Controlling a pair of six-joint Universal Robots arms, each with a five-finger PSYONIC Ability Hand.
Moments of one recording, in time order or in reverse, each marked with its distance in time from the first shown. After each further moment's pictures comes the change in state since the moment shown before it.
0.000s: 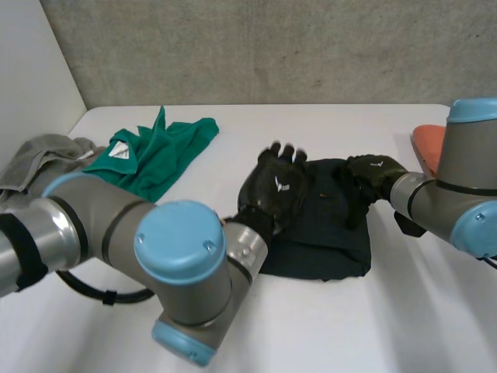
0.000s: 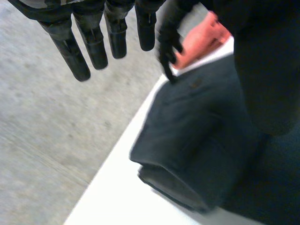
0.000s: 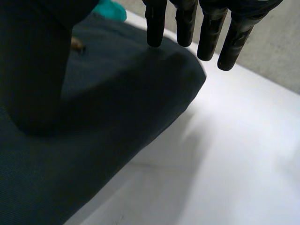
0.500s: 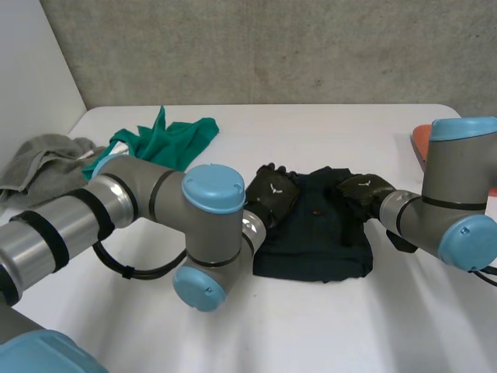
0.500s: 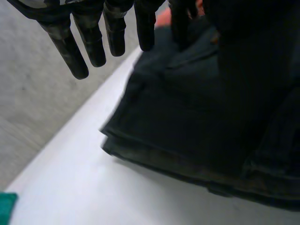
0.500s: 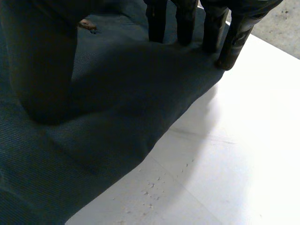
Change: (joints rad) left arm 0.081 -0.337 0.501 -0.359 0.071 -0.112; right arm 0.030 0.068 0.029 -0.001 0.007 -0.084; left_hand -0.093 -0.178 -0.186 -0.178 -0.183; right_hand -0.028 -0.018 -0.048 0.000 0.000
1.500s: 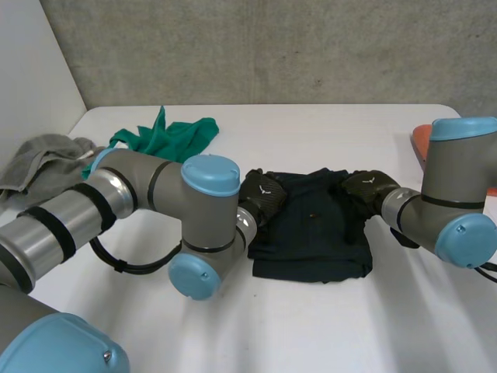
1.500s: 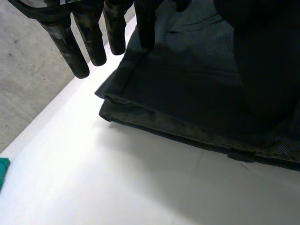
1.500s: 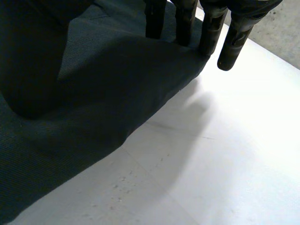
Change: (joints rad) left arm 0.034 -0.066 0.122 -0.151 -0.015 0.002; right arm -0.007 0.019 -0.023 -0.019 0.038 -0.045; left_hand 0.000 0.000 0.000 -0.001 0.007; right_hand -0.010 -0.006 -0.002 0.000 -0.005
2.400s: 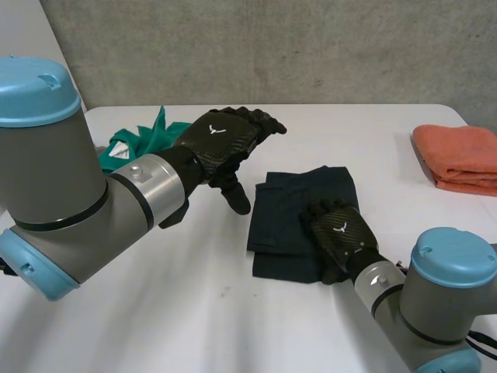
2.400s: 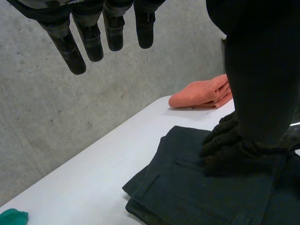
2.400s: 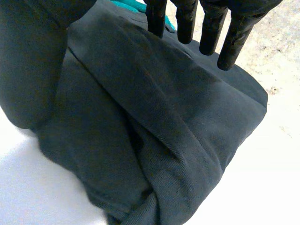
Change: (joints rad) left arm 0.173 0.696 -0.539 0.023 0.335 -0.310; right arm 0.157 -0.254 0.732 -0.753 0.036 -0.034; left_hand -0.041 -0.065 -0.062 -0.062 -0.037; right_hand 0.000 0.000 0.000 0.000 0.000
